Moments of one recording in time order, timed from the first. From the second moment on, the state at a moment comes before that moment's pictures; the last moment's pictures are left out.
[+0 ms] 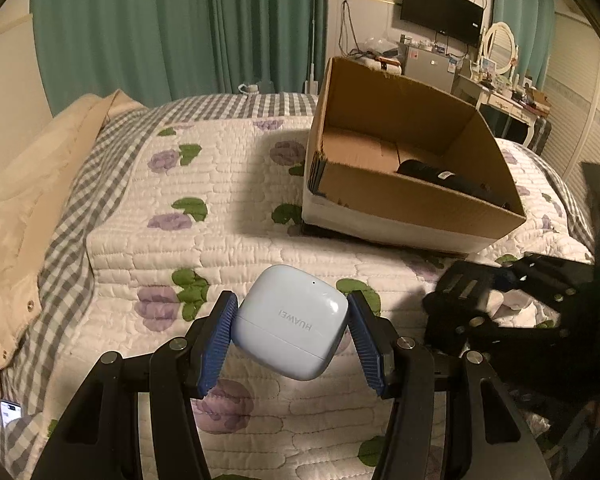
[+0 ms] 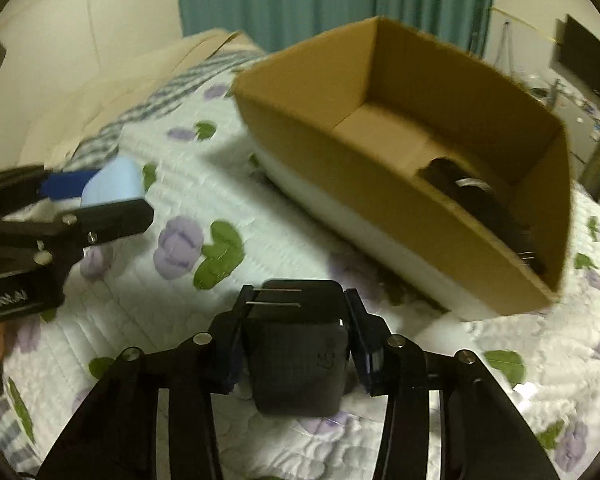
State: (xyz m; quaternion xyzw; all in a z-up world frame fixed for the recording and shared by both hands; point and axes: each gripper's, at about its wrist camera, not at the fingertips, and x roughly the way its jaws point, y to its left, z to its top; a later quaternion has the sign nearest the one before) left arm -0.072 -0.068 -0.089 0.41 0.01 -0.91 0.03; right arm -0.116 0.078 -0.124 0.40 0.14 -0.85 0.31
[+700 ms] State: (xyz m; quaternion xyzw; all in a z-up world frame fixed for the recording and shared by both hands) left arm -0.161 -0.022 0.002 0.34 -0.02 -0.94 -0.01; right arm -0.149 0.138 0.038 0.27 0.07 -0.93 0.26
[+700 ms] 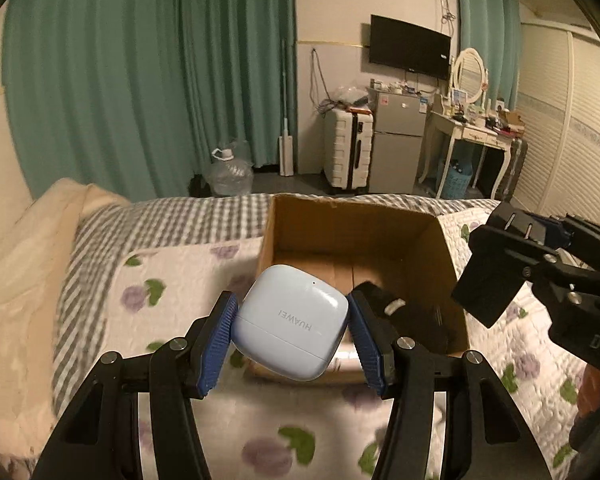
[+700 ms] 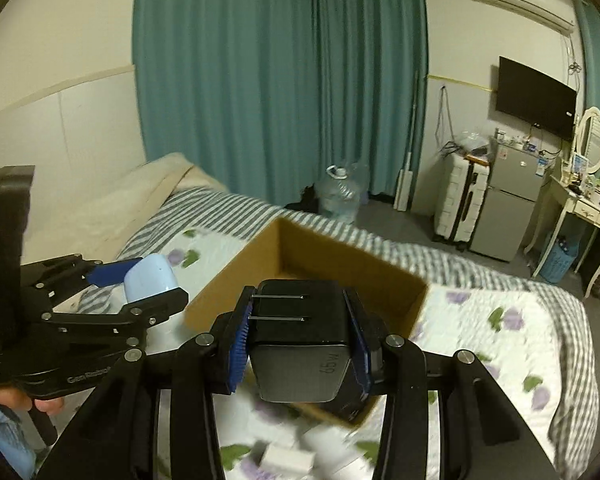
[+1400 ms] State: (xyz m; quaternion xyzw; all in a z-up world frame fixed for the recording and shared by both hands) left arm -0.235 0.011 -0.076 0.37 -0.04 -0.93 -0.03; right arm -0.263 0.155 -0.049 0.32 0.05 -0.92 0.21
